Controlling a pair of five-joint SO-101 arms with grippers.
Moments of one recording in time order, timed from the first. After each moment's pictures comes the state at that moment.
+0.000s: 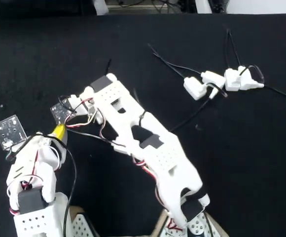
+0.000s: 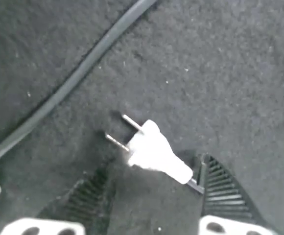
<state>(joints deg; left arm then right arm) -19.2 -103.2 83.6 58.9 12.9 -37.5 48.0 -31.8 70.1 82.9</state>
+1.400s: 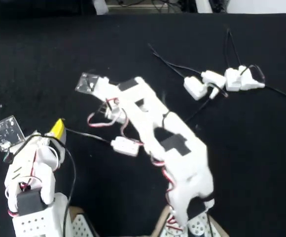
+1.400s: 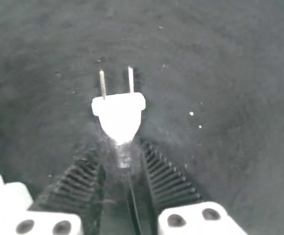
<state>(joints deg) -19.3 -103.3 82.8 58.8 12.9 -28.9 34.8 -7.3 60.0 44.7</state>
